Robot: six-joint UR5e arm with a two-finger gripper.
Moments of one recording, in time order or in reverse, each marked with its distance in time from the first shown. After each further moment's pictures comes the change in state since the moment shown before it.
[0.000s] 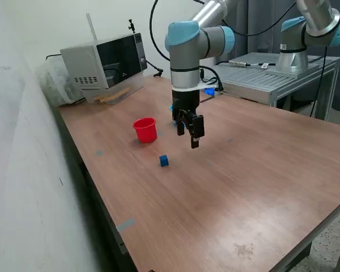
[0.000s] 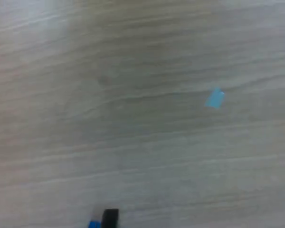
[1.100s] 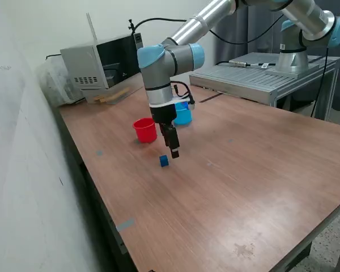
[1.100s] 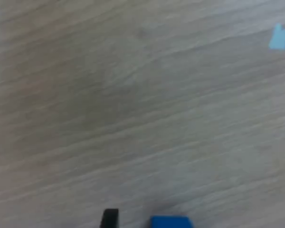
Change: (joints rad) arm -0.102 0.133 -0.162 0.103 0.094 0.024
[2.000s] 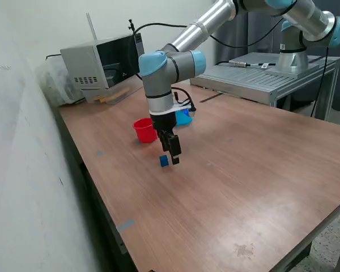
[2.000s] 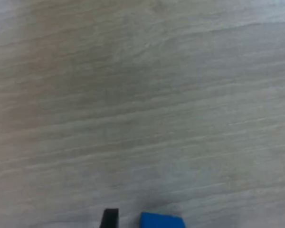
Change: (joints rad) arm 0.023 0.050 -0.056 0.001 -0.049 -0.085
